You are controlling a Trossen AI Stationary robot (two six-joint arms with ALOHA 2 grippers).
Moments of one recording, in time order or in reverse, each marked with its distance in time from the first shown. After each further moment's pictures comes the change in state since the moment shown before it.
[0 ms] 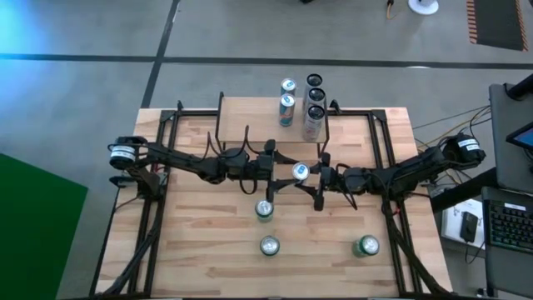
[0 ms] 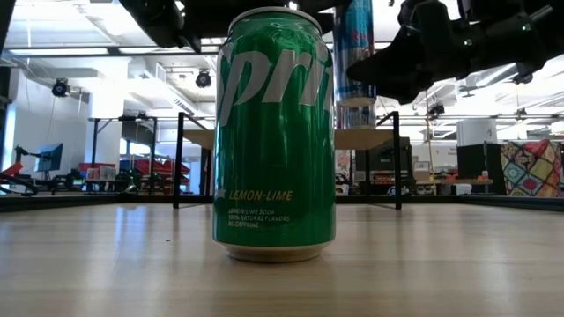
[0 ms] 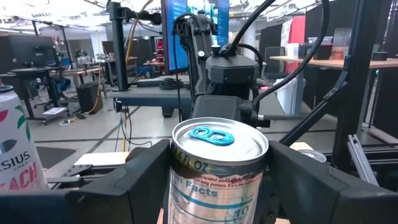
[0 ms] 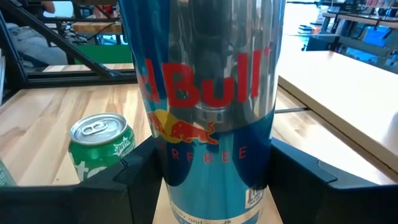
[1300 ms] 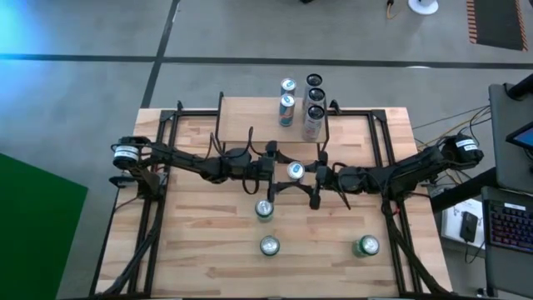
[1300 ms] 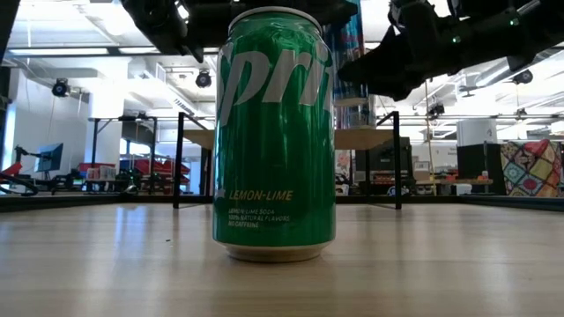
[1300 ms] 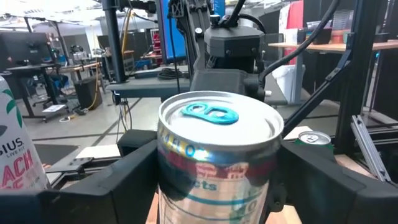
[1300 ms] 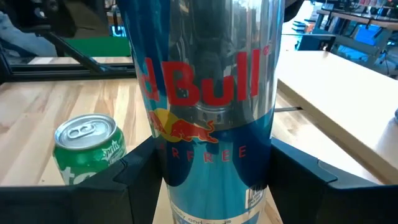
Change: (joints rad) left arm 0.007 0.022 -0.003 0.000 0.028 0.044; right arm -0.013 0.031 0.059 -0.077 0.017 -0.013
